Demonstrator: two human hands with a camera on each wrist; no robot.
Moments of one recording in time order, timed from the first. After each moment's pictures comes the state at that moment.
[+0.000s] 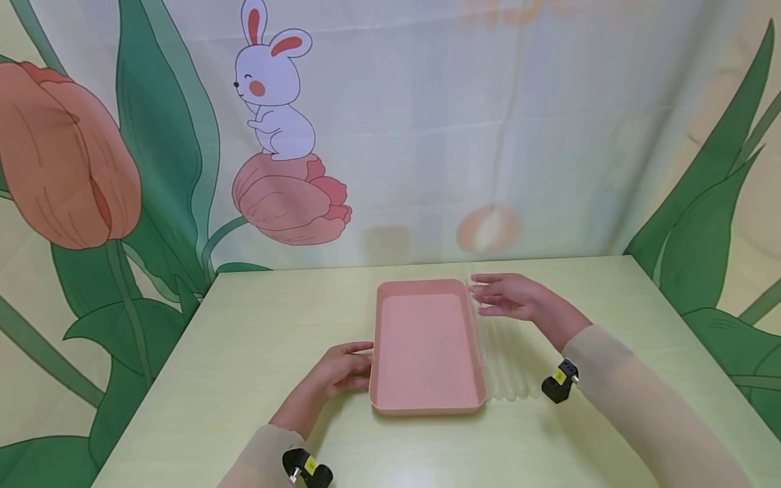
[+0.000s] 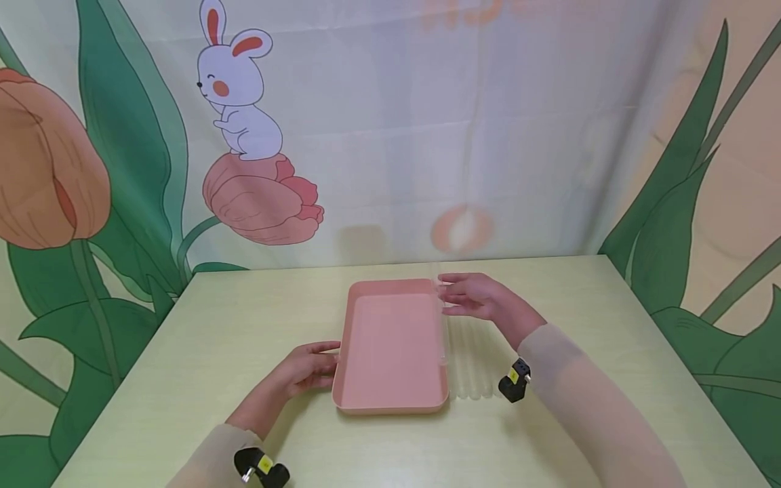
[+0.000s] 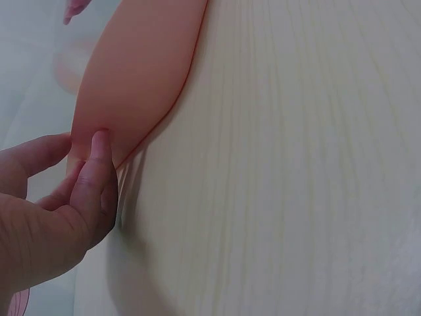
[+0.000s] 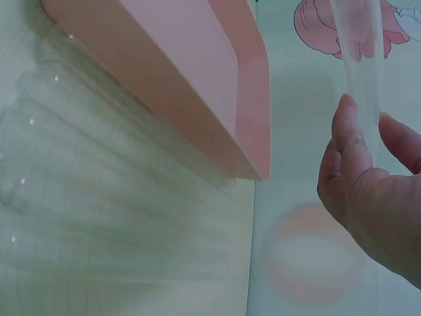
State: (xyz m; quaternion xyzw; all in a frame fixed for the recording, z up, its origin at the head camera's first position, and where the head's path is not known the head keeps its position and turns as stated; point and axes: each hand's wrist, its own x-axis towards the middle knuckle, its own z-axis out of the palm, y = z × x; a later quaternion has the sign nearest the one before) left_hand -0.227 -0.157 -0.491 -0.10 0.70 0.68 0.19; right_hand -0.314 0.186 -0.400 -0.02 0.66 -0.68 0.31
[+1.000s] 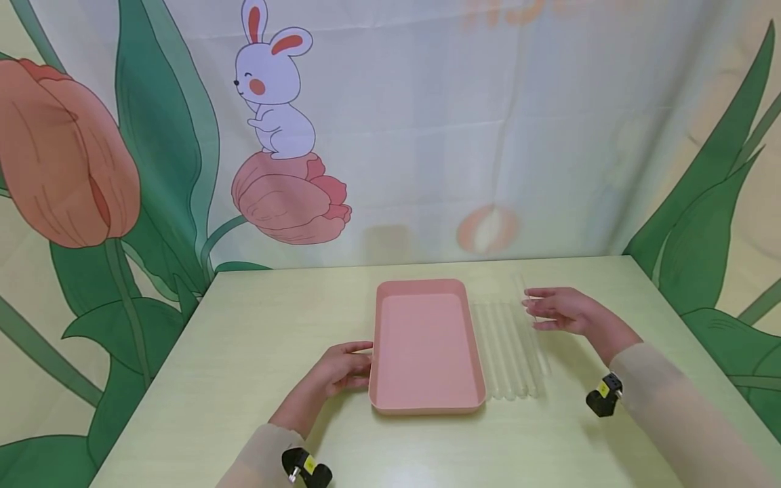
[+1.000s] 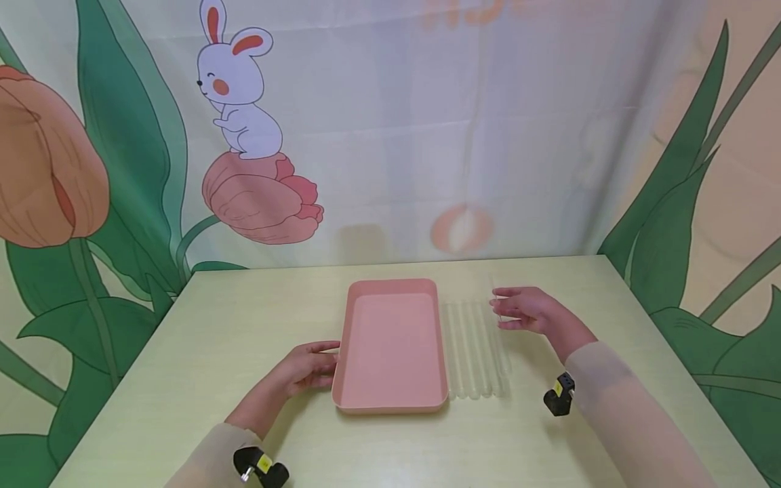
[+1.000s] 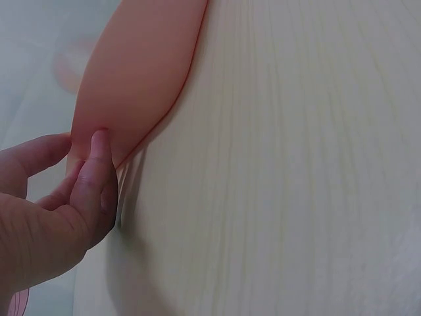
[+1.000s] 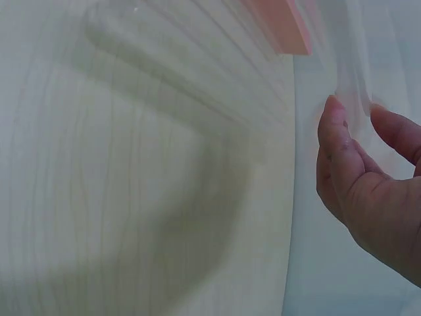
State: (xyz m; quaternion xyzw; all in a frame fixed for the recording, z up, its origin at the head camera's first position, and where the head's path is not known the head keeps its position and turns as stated) left_hand -0.227 -0.158 -0.489 -0.11 0.71 0.67 0.19; right_hand -0.308 0.271 -0.426 0.01 0.73 -0.63 0.29
